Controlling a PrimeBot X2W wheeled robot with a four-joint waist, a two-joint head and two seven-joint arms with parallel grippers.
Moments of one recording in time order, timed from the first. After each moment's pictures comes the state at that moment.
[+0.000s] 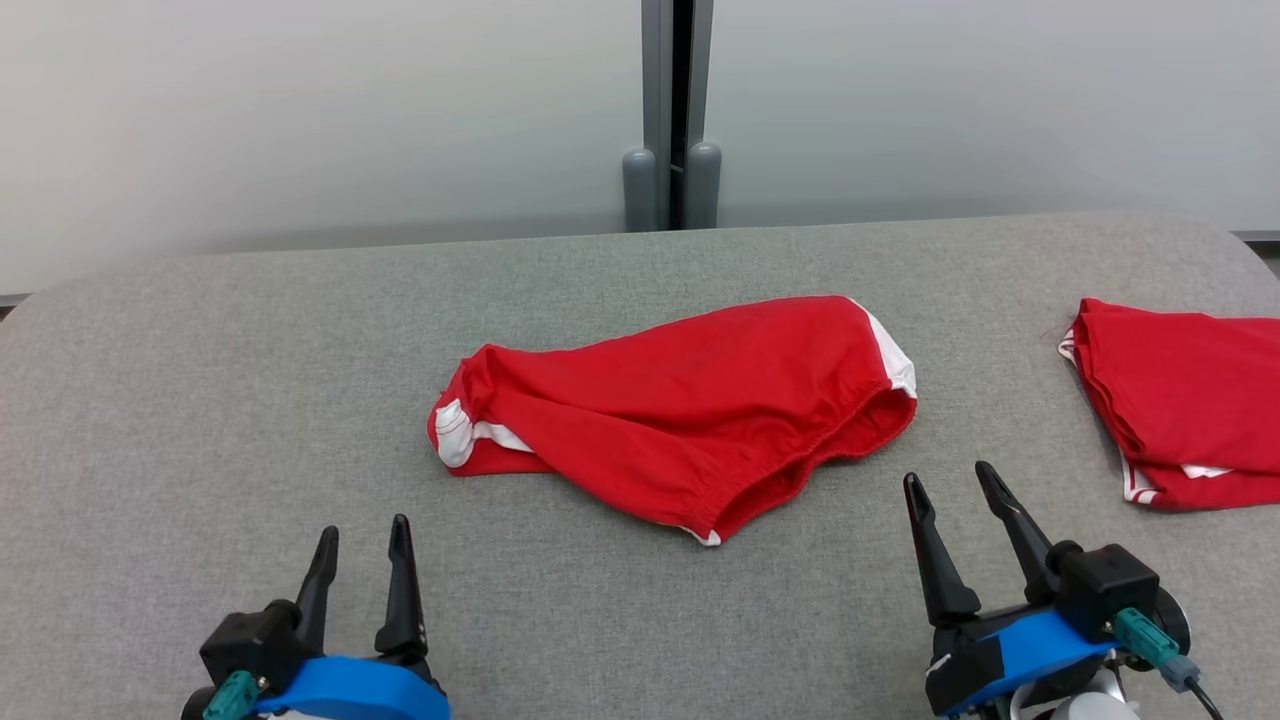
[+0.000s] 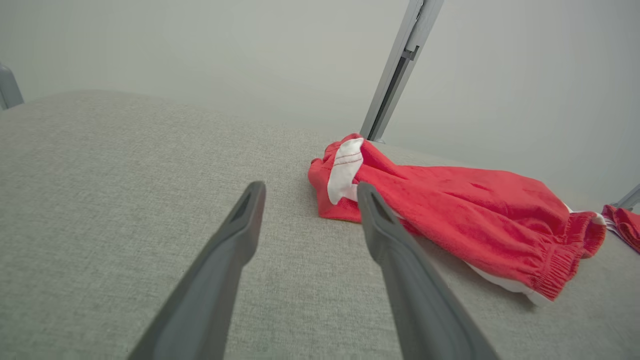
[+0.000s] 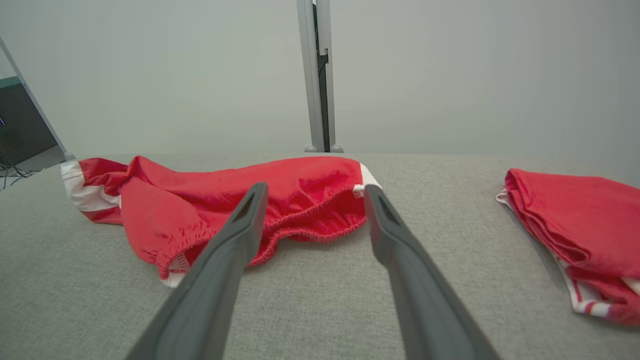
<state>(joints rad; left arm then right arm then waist) -0.05 0.14 -0.20 0.35 -0.45 0.00 -0.26 -0.11 -0.05 0.07 0.30 0.13 0.13 -0.26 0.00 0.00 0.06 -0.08</state>
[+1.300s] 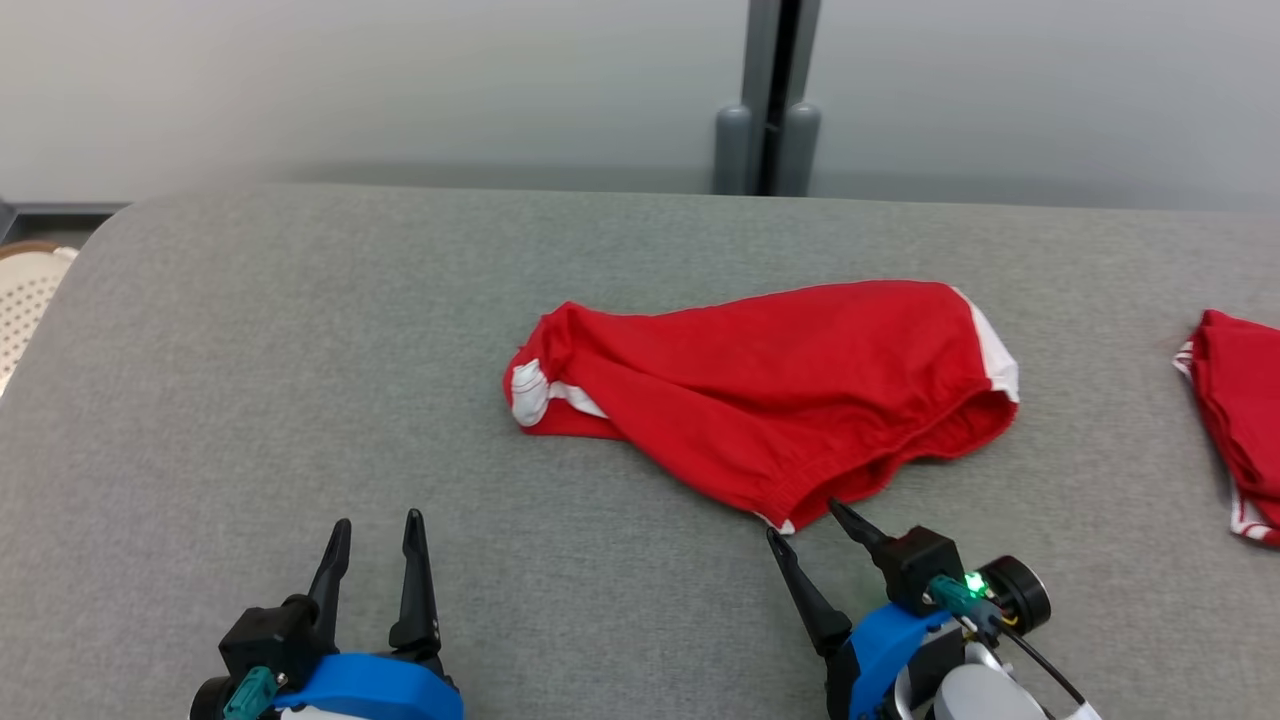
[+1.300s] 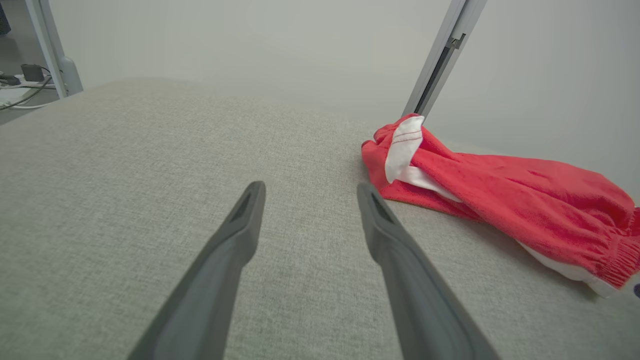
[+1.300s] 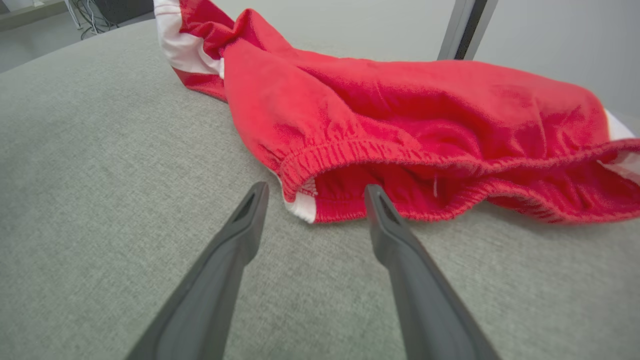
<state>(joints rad) -0.04 0.09 -0.17 0.34 -0.37 -0.01 -0.26 -0.29 -0.05 0.32 0.63 0.06 0.13 -0.22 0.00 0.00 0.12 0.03</state>
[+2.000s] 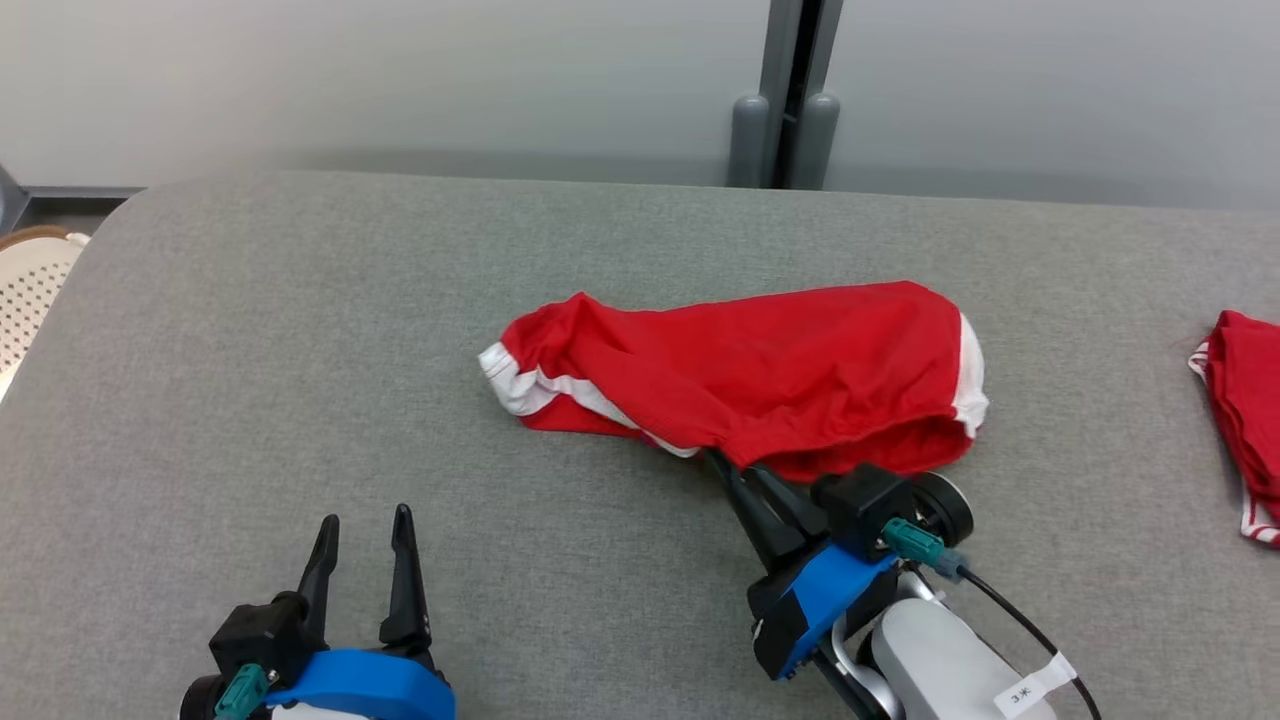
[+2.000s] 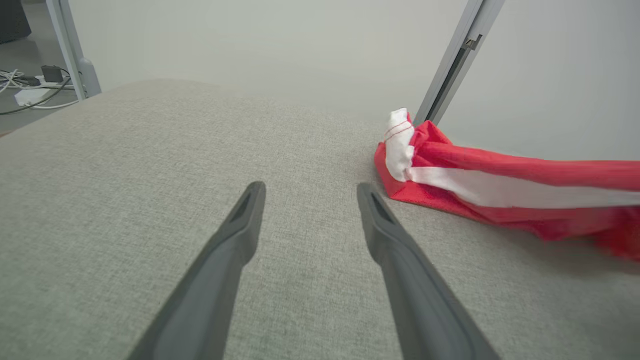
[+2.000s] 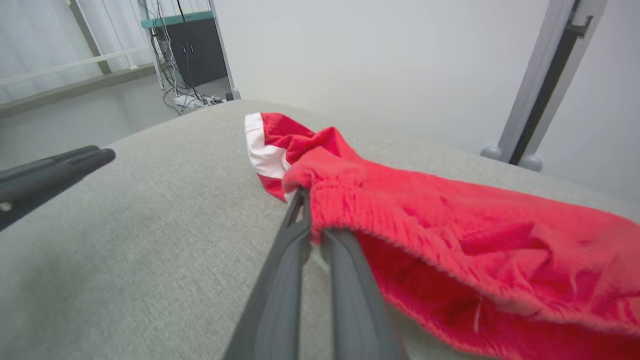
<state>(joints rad) -0.05 0.09 -0.14 0.35 -0.35 -0.02 -0.26 -0.42 -0.05 0.50 0.58 0.21 0.13 -0.26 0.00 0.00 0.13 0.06</state>
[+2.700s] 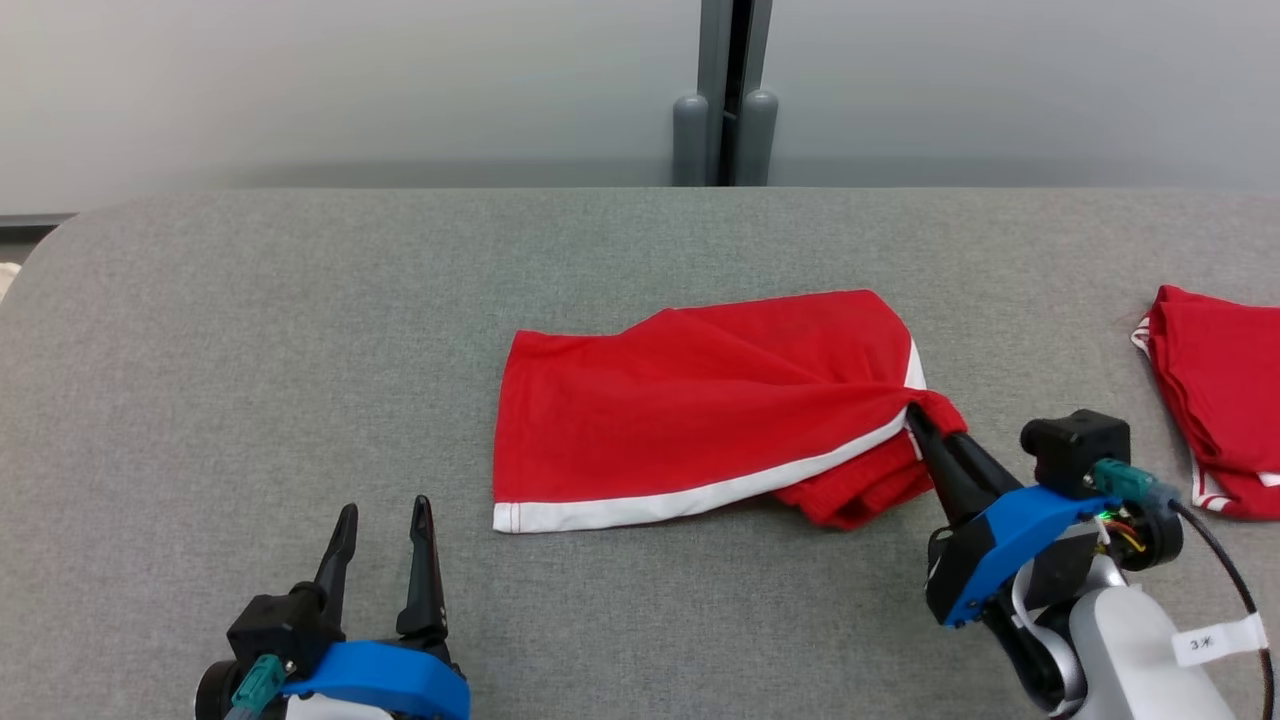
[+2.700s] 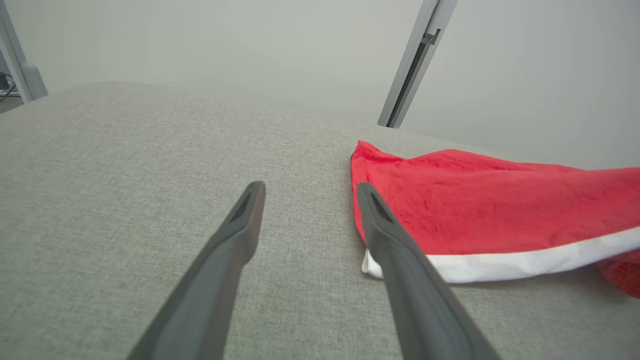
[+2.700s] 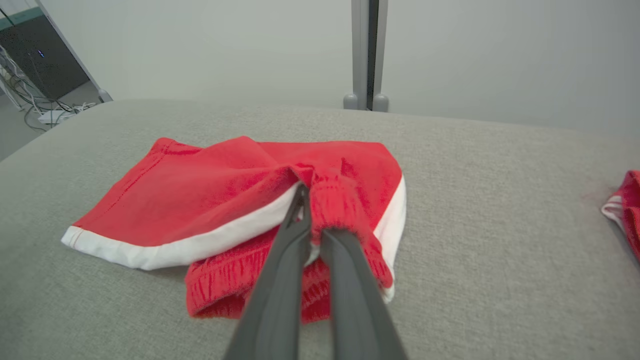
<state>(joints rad) -0.06 0.07 -0.15 0.35 -0.33 -0.03 -0.26 -0.25 -0.11 0.13 0.24 0.23 0.13 0.10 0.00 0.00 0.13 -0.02</state>
